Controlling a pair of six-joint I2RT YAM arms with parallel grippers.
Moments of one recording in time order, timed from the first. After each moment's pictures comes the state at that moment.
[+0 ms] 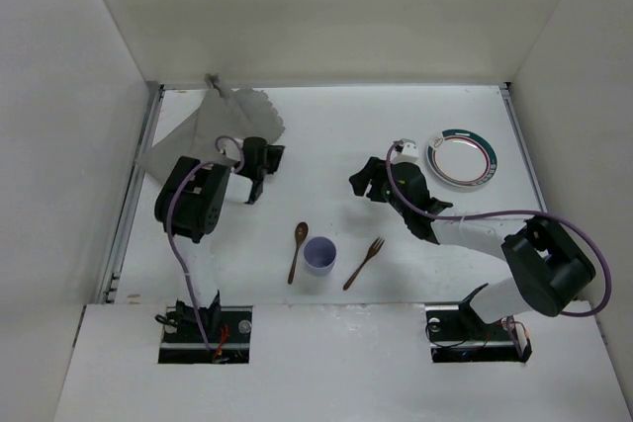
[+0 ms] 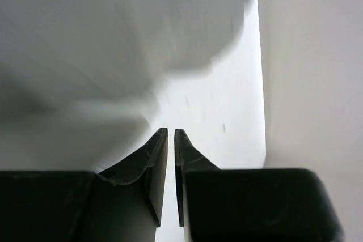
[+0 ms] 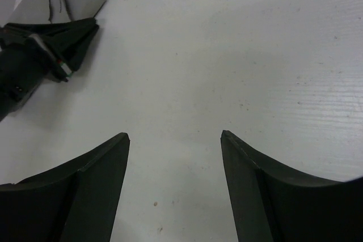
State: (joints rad) left arm -0.26 1.97 0.86 0.64 -0.17 -1.37; right arm 0.63 1.44 0.63 0.43 0.19 0.66
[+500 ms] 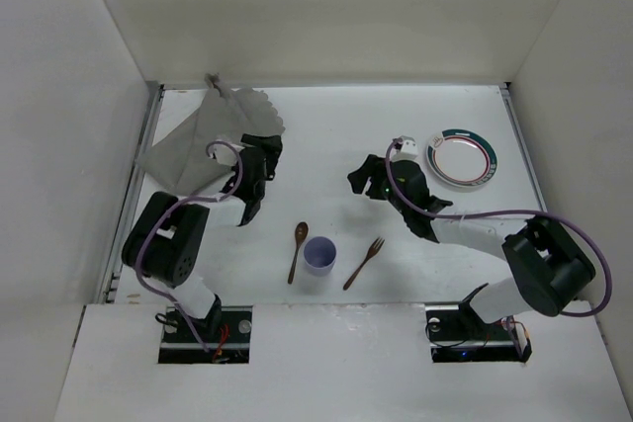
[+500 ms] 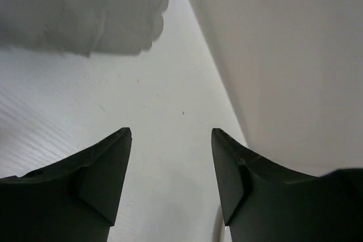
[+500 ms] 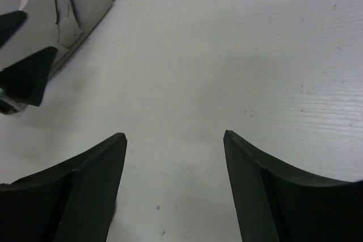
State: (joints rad) left arm -0.41 1.65 0.66 0.66 -0.38 -1.28; right arm 0.63 1.44 0.65 0.43 0.19 0.65
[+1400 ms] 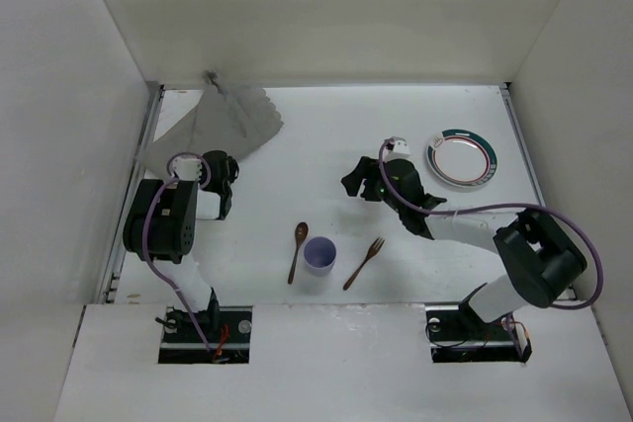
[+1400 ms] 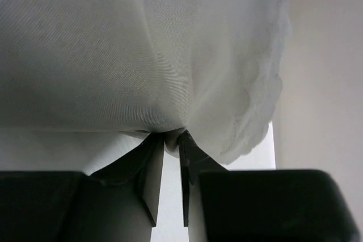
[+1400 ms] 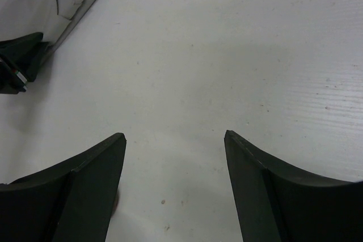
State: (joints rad) left arm -0.08 1.76 0.62 0.66 -0.37 -1.32; right arm 0.64 1.50 0.68 0.42 0.13 0.65
